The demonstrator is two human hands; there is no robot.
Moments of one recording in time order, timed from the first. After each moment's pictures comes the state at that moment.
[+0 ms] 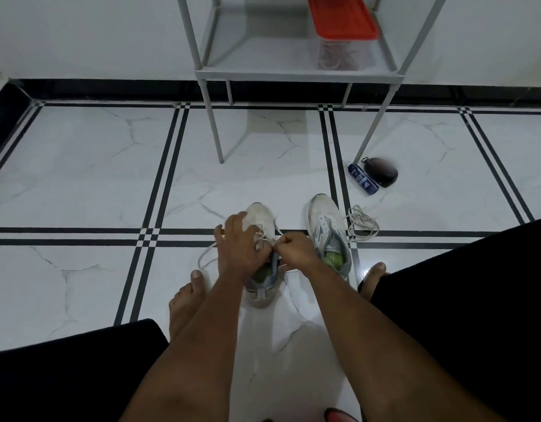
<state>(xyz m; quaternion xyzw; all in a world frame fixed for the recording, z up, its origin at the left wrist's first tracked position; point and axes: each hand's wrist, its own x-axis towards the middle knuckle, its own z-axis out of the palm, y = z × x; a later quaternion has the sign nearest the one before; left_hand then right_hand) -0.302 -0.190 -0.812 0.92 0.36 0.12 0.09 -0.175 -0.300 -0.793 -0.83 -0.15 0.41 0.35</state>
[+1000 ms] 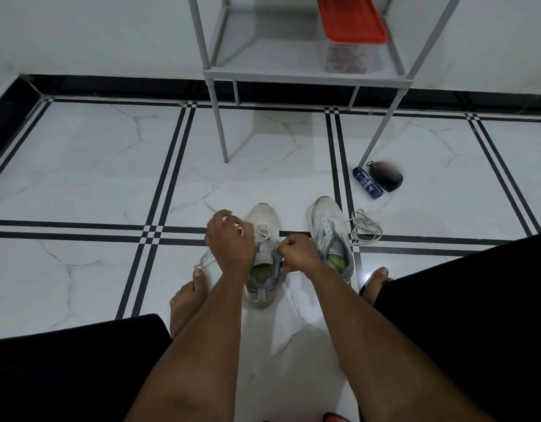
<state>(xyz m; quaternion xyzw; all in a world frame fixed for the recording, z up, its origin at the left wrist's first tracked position) -0.292 -0.183 -0.792 0.76 0.54 0.30 0.19 -0.174 -0.303 -0.788 -0.83 -0.14 0.42 0.35</state>
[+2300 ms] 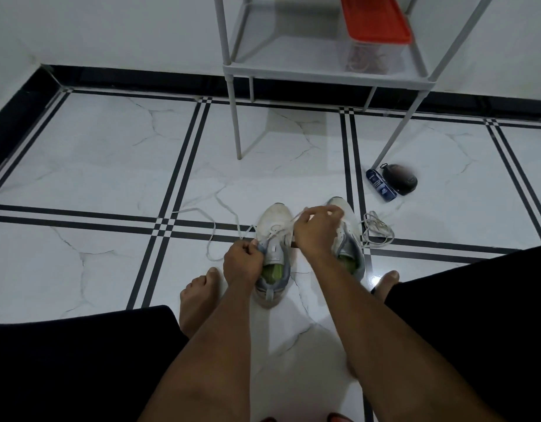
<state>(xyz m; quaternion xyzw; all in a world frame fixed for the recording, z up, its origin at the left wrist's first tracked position) -0.325 -0.205 -0.825 0.67 0.61 0.14 0.41 -0.171 -0.271 -0.775 -0.90 -0.15 0.09 0.40</state>
